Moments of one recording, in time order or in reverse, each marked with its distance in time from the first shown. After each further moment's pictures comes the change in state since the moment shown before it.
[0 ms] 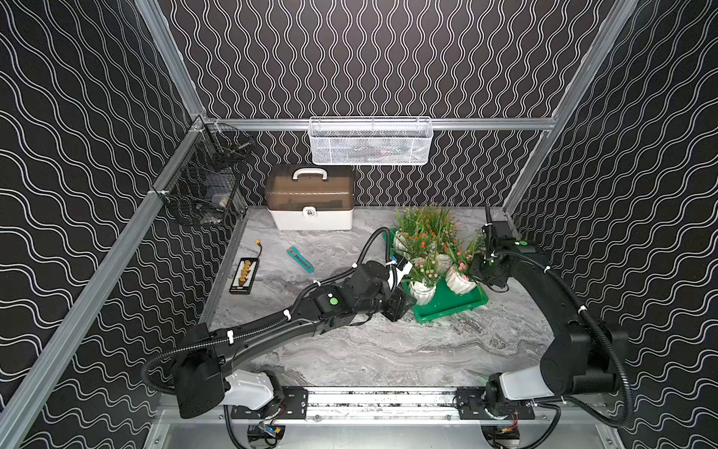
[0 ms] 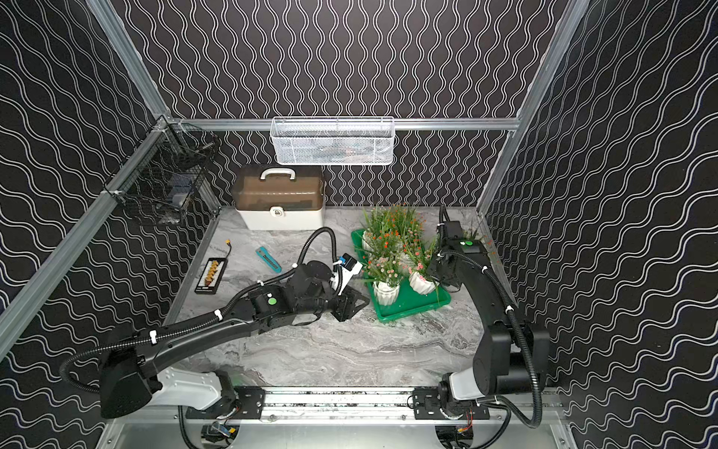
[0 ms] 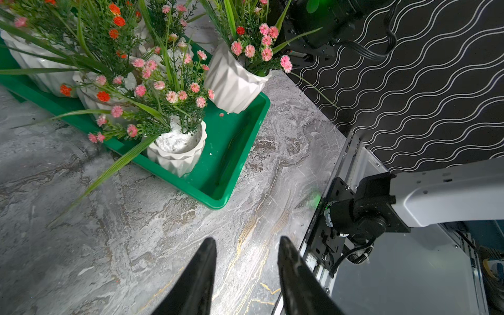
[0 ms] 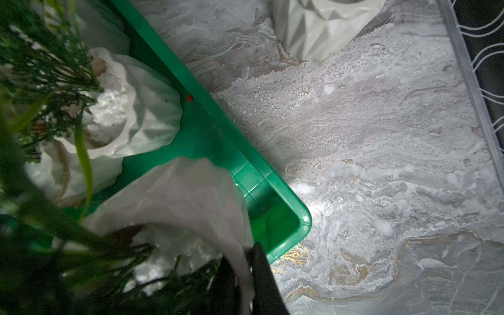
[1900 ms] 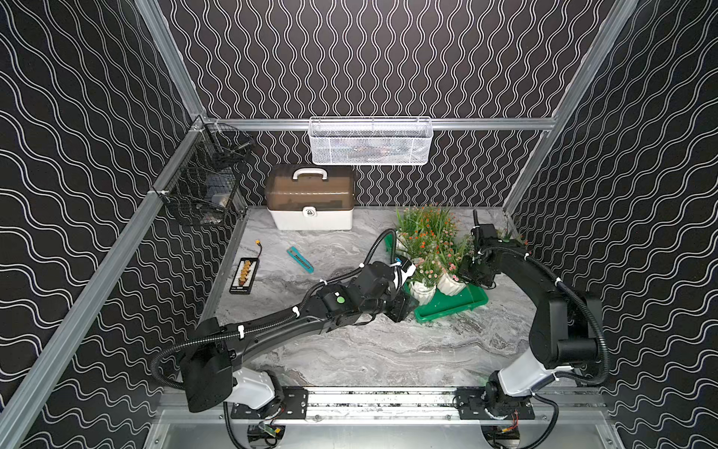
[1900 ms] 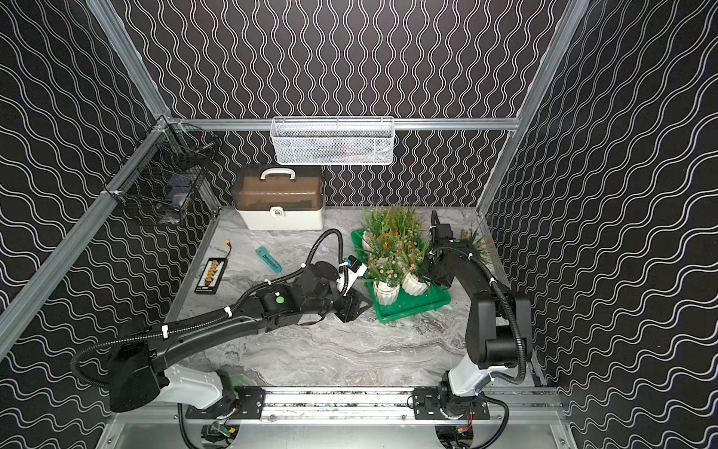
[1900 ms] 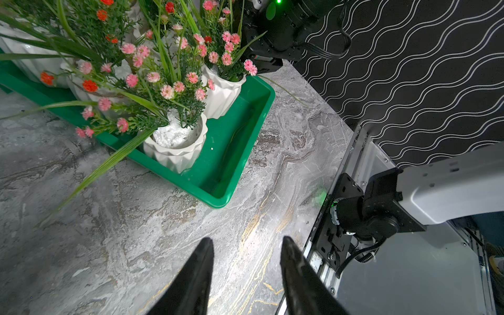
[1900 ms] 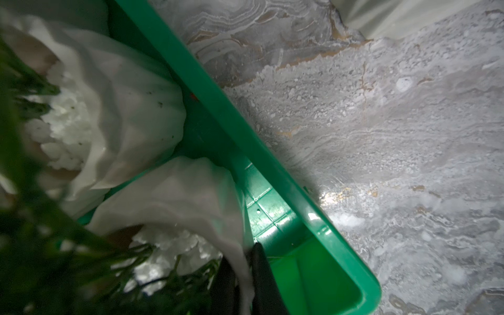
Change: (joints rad) left arm -0.007 0.051 0.019 -0.006 -0.003 0.003; right arm 0.000 0.171 -0.017 0.126 -0.079 0.002
